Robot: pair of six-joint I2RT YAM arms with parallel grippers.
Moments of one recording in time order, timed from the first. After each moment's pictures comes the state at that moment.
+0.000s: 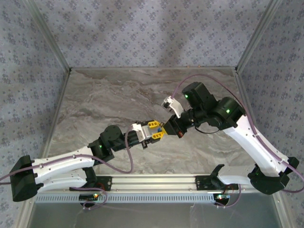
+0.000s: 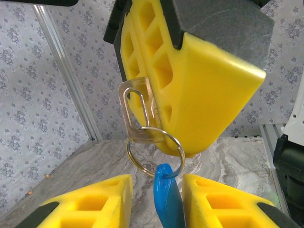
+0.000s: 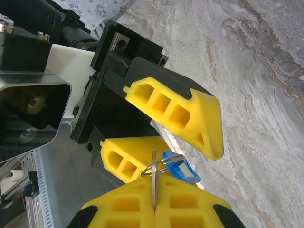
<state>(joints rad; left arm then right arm) -1.11 0.98 0.58 0.49 0.15 0.21 0.80 1.23 1.60 -1.22 -0.55 0.11</state>
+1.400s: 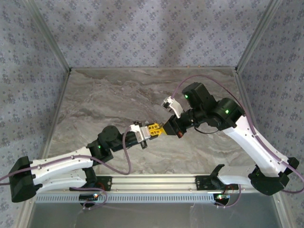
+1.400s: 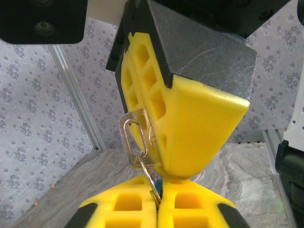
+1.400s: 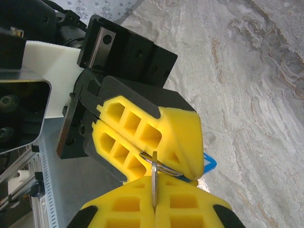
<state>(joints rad) -1.12 0.95 0.58 0.50 0.15 0.25 0.79 1.22 1.57 -1.19 -0.58 0.12</state>
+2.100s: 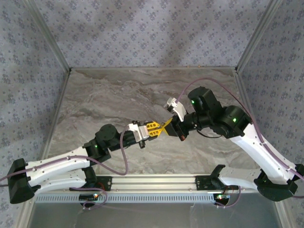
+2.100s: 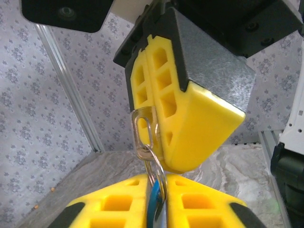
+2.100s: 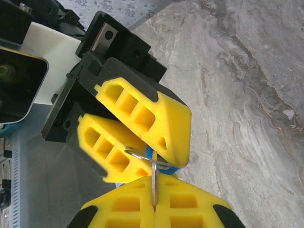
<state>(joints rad) -1.12 0.92 0.63 0.41 0.16 0.25 0.82 1.12 1.49 -1.07 -0.50 0.07</state>
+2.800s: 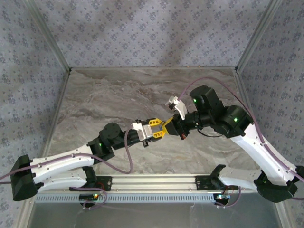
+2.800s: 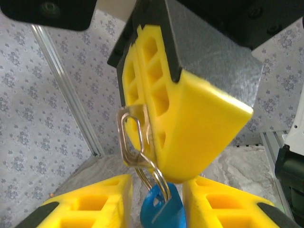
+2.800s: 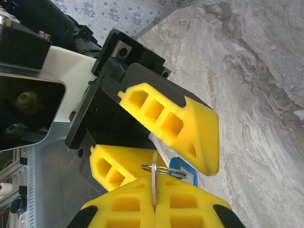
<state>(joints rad) -1.12 0.99 0.65 0.47 0.17 0.26 0.80 1.11 1.48 -1.05 -0.56 0.11</state>
